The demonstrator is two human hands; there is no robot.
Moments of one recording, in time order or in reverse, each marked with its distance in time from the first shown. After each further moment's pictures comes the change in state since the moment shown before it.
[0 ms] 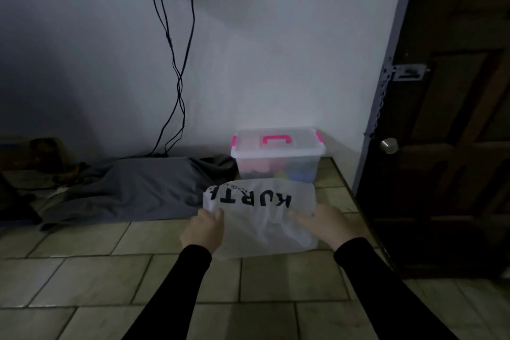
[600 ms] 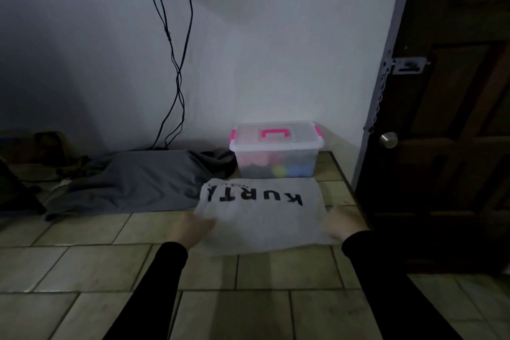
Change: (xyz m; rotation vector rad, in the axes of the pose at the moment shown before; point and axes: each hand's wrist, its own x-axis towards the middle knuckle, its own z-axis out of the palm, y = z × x) left_hand -0.004 -0.023 -0.008 -0.332 -0.192 -0.148; right_hand -0.006 0.024 -0.019 -0.148 -0.034 0.143
